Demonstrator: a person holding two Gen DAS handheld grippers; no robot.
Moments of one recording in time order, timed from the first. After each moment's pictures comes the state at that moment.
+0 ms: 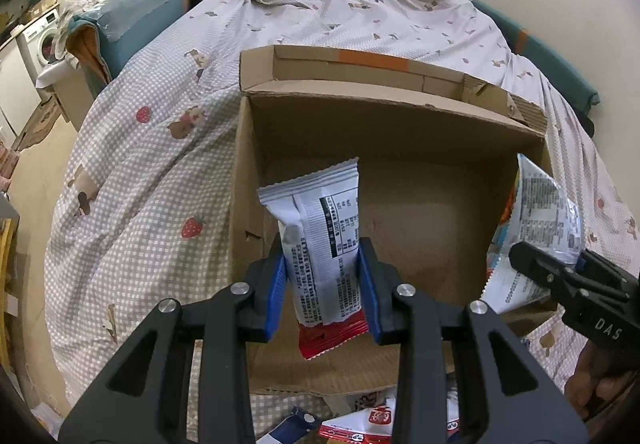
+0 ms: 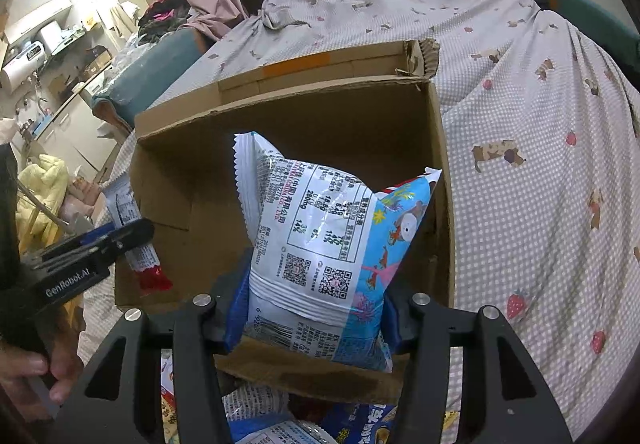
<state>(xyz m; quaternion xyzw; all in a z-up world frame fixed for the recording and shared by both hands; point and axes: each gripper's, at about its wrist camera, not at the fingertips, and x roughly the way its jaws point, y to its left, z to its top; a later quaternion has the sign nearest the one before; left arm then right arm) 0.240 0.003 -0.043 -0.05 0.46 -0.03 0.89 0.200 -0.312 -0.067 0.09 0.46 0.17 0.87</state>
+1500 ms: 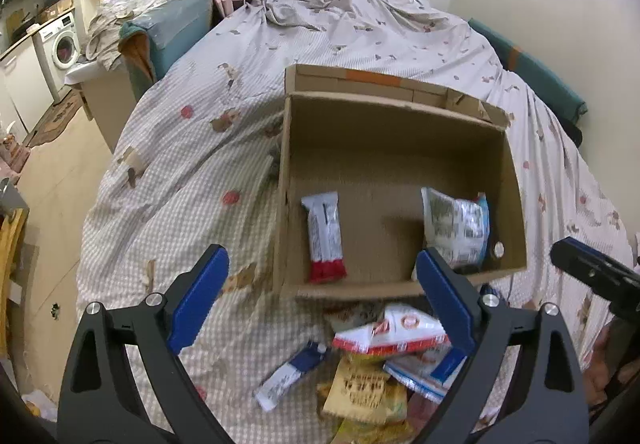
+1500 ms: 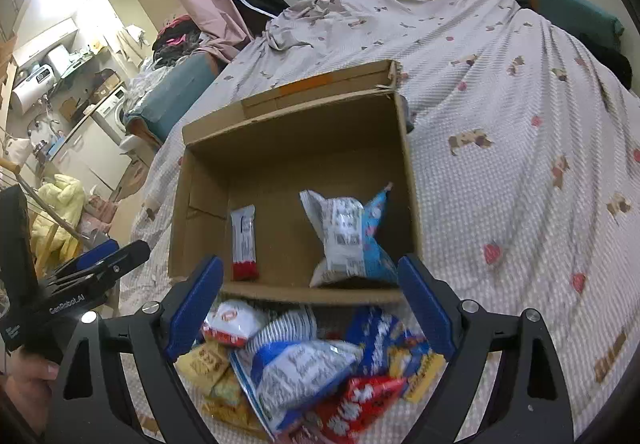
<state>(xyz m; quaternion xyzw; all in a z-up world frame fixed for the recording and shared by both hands) 0.150 0.022 0.000 -0.06 0.43 -0.02 0.90 0.122 -0.337 -0.023 0.12 0.43 0.16 0.88</state>
